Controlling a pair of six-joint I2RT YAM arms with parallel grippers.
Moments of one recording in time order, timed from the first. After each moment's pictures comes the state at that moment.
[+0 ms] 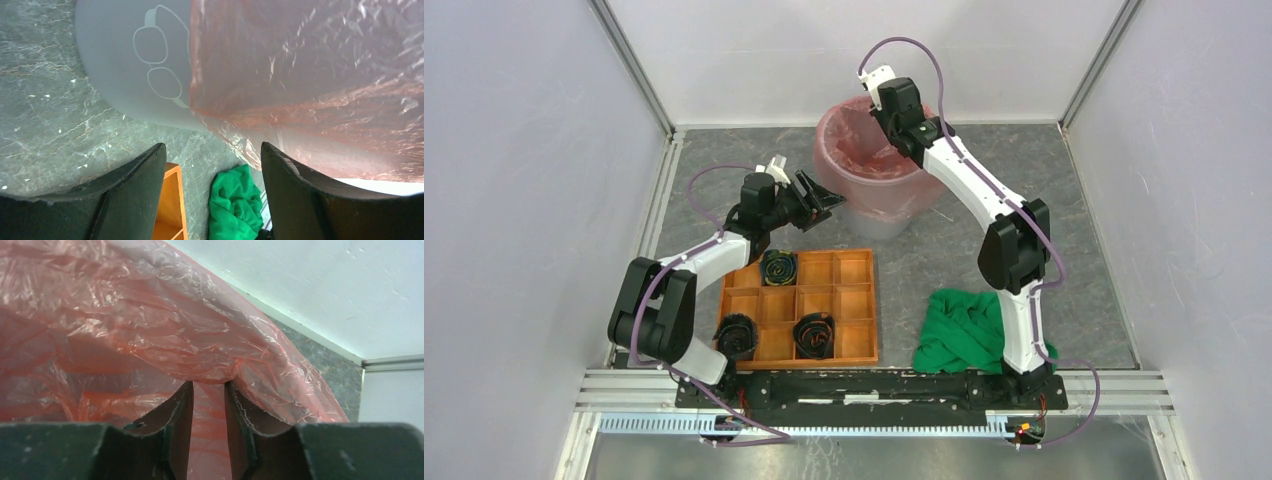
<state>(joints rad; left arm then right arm) -0.33 1.53 0.81 0.35 0.45 -0.99 0.52 2.12 2.07 -0.46 0.40 -0.25</state>
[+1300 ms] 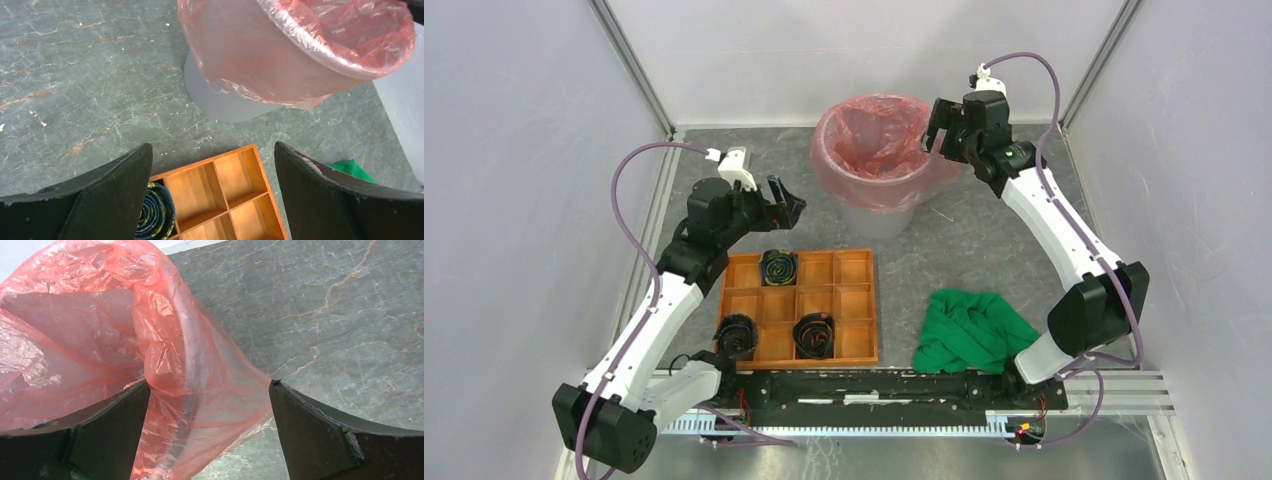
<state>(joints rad) -0.31 0.99 0.91 -0.25 0.14 -0.37 0.34 1.58 1.56 -0.49 0.18 0.43</state>
